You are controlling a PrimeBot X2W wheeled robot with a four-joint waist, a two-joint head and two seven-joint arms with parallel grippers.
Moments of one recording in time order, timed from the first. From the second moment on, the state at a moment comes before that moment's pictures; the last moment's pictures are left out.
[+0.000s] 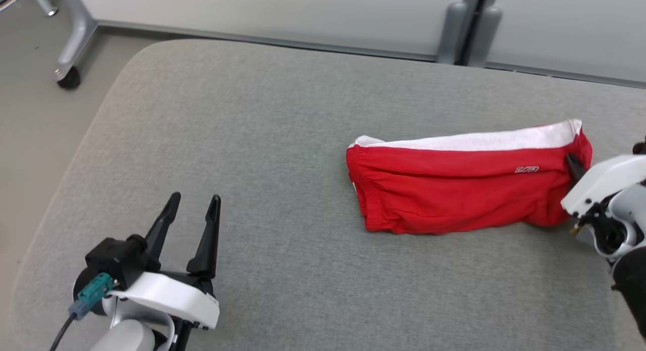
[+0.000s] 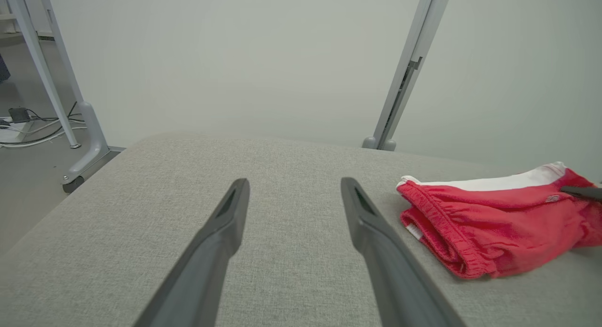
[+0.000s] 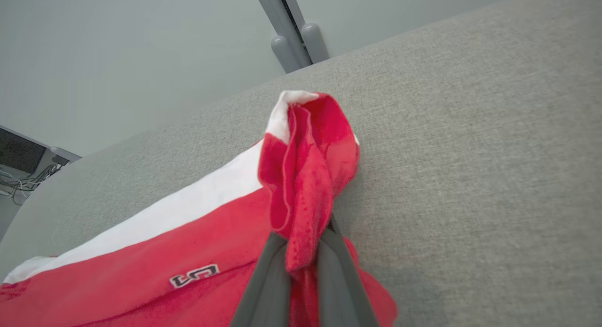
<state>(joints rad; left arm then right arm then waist) -0.22 0.45 -0.58 0.04 -0.77 0.24 -0.26 -0.79 -0.35 0.51 1.07 1.07 0.13 0.01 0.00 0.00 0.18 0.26</state>
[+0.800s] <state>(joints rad) -0.15 0.43 -0.59 0.05 -0.79 0.24 -0.26 -0.73 -0.35 0.65 0.98 0.95 0.13 -0.14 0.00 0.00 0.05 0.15</state>
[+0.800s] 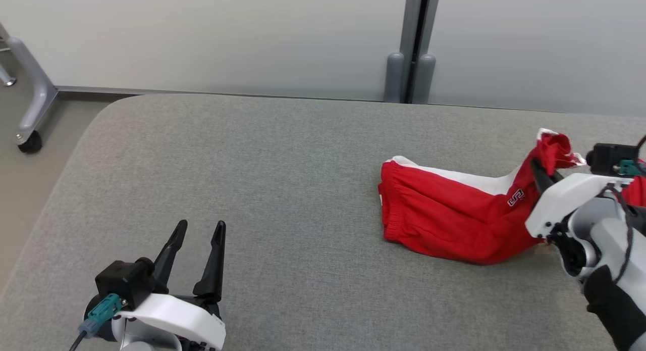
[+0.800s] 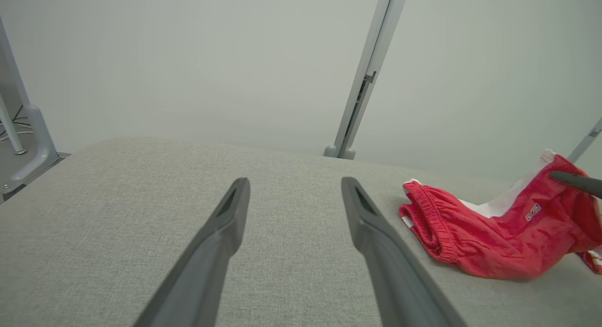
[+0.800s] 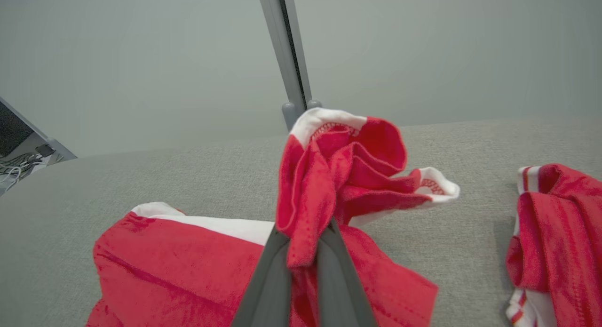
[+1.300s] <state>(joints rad) -0.14 0.40 -0.59 0.09 -0.79 0.23 -0.26 -0.76 -0.15 0.72 1.04 0.89 0.13 -0.07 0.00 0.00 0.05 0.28</state>
